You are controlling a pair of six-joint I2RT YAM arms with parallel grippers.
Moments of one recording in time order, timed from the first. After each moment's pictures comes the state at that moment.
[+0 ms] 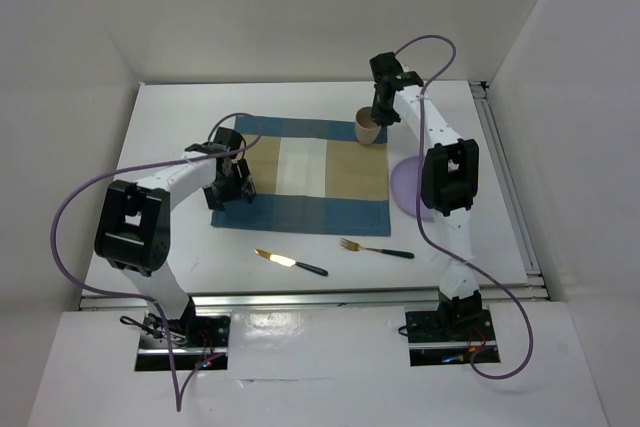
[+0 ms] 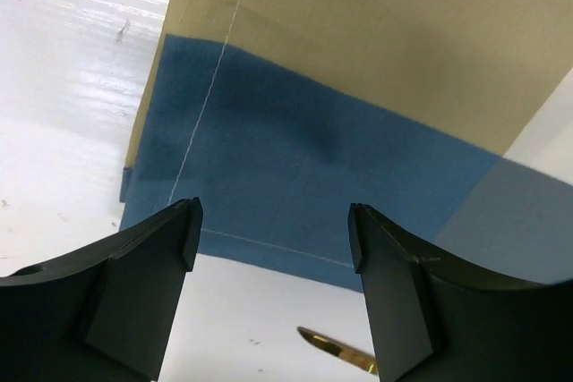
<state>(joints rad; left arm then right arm) -0.22 1.72 1.14 -0.69 -0.12 -0.57 0.26 2.33 2.22 -0.90 0.26 0.44</state>
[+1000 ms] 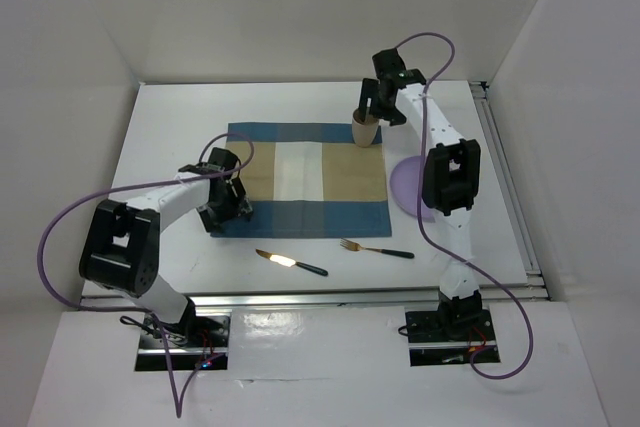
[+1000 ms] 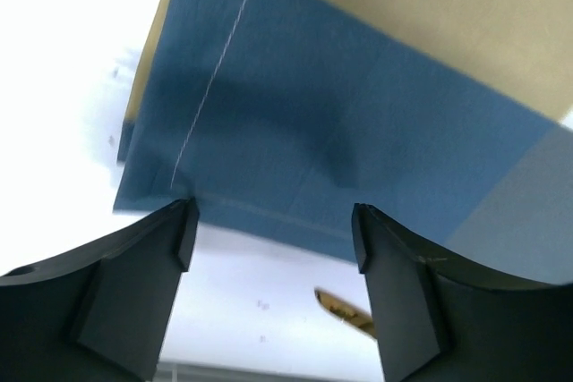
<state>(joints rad) -0.23 1.58 0.91 -0.64 -0.09 -0.71 0.24 2.33 2.24 -0.89 0.14 0.39</state>
